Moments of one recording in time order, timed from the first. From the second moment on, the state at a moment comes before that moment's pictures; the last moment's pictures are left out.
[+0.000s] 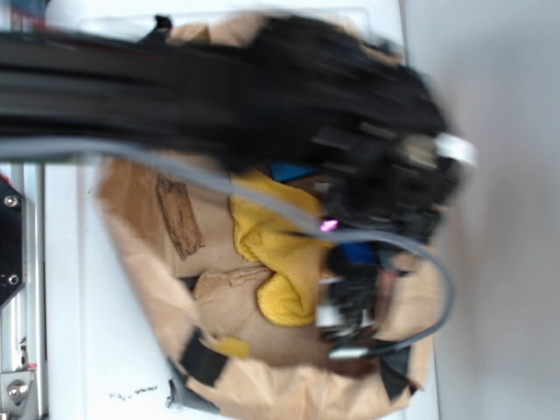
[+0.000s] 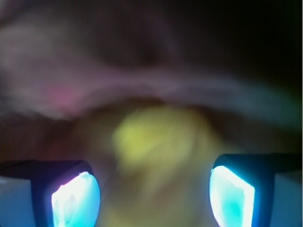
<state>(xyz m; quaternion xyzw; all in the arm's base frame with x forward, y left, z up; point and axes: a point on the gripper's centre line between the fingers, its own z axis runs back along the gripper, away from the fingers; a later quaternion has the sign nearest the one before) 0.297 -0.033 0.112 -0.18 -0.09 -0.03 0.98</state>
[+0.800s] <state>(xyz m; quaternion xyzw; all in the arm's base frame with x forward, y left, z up) 0.270 -0.021 0.172 -0.18 -0.17 0.03 0.97</state>
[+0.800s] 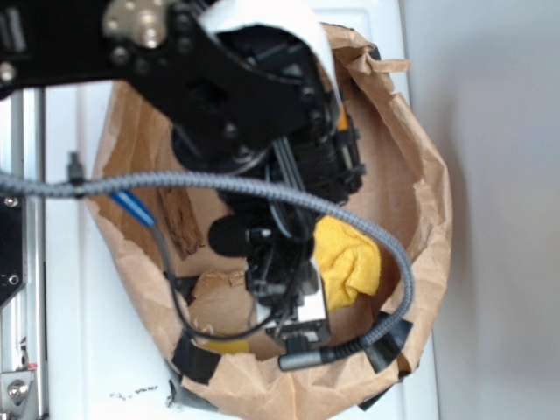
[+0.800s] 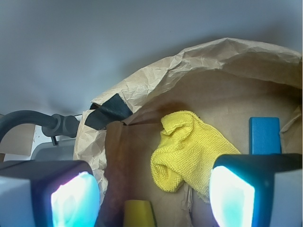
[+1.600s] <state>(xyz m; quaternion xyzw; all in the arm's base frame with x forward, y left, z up) 0.269 -0.034 0.066 -0.13 -0.10 0.00 0.99</state>
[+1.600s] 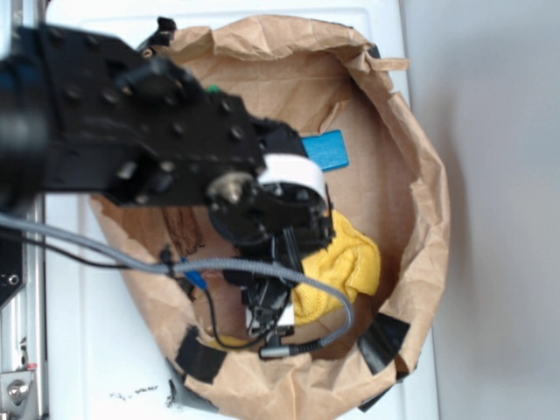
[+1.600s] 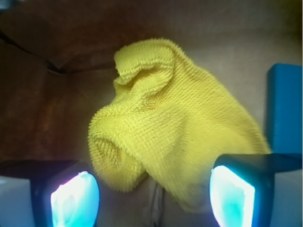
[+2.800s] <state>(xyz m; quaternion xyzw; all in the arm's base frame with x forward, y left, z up) 0.300 -0.045 0.121 -0.25 -0.12 0.05 0.96</state>
